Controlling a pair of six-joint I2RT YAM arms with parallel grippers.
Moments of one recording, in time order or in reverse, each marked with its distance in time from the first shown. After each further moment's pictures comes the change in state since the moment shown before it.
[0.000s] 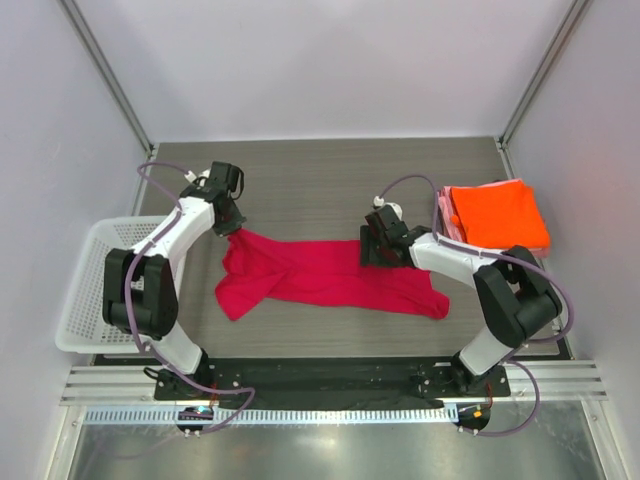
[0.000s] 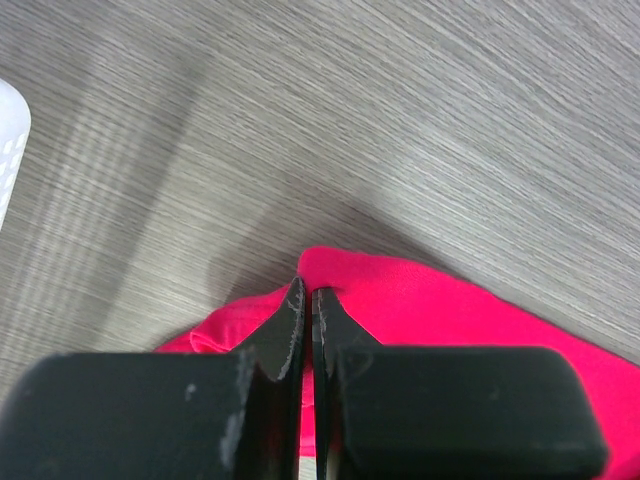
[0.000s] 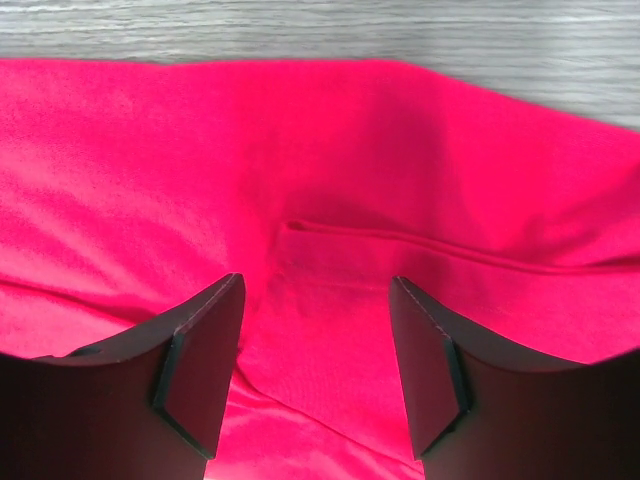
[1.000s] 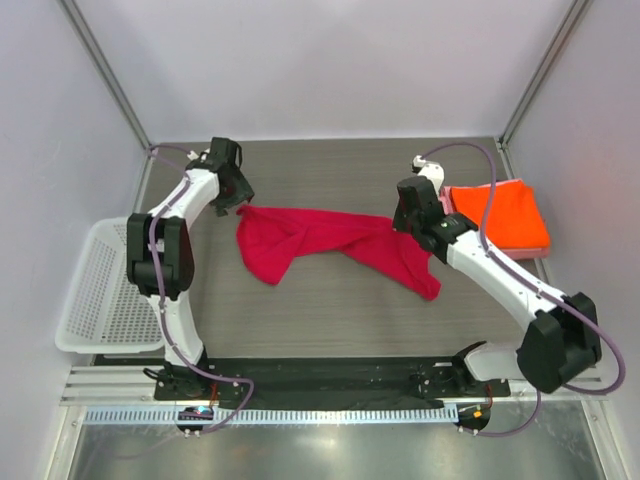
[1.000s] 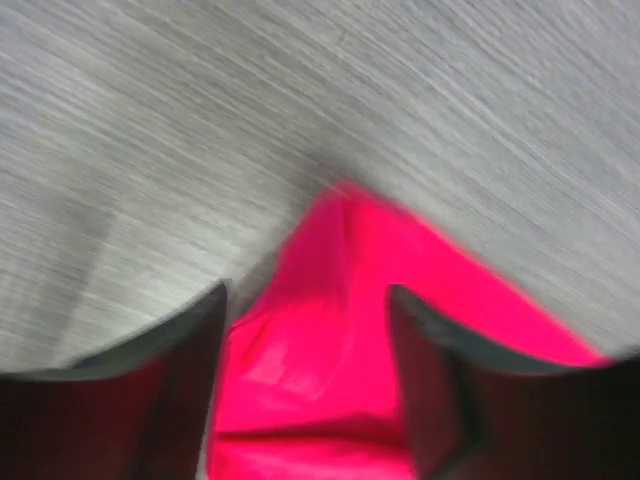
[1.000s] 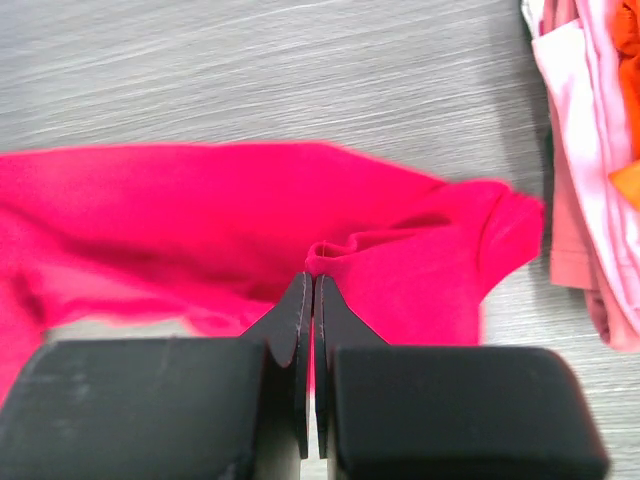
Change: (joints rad) left arm 0.072 0.326 0.337 0.019 0.084 -0.011; right arm -0.082 -0.238 0.149 -0.099 0.243 -0.027
